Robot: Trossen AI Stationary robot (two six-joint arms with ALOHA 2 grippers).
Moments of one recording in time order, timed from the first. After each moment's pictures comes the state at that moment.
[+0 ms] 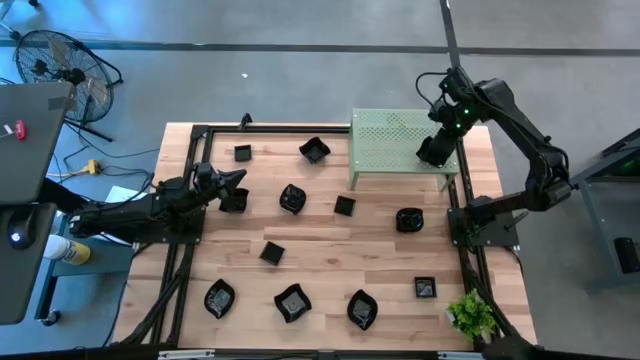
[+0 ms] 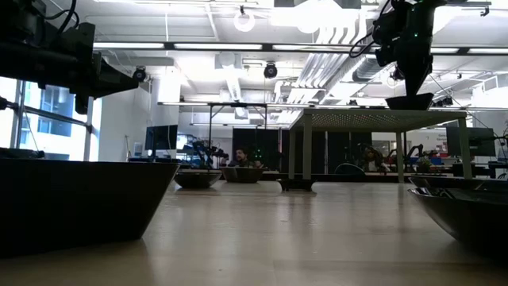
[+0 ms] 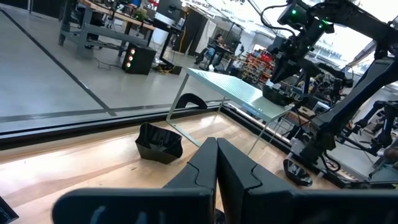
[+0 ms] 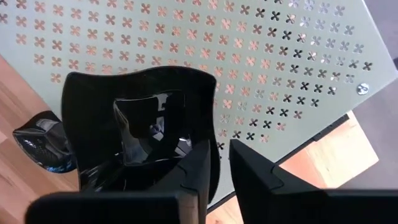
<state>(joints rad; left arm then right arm) 0.13 0.01 0.03 0.02 -0.46 -0.42 -1.08 1.33 1.36 -1.40 -0.01 -0.45</state>
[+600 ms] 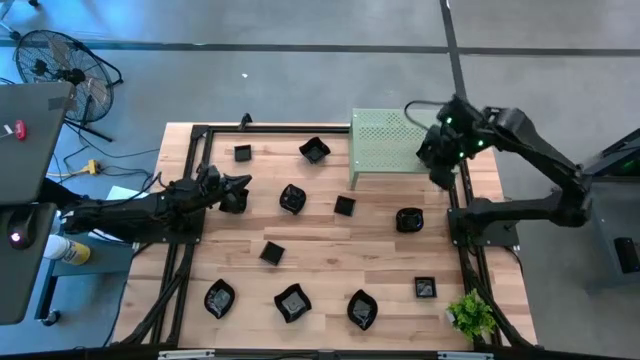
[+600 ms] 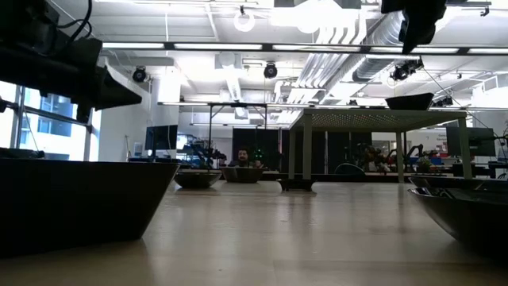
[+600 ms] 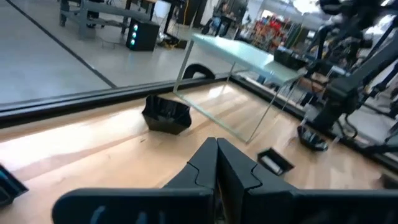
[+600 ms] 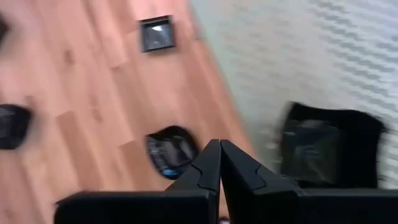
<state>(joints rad) 0.13 0.16 0.03 0.05 -0.43 -0.40 -0.60 1.09 1.36 -1.41 -0.19 -0.12</state>
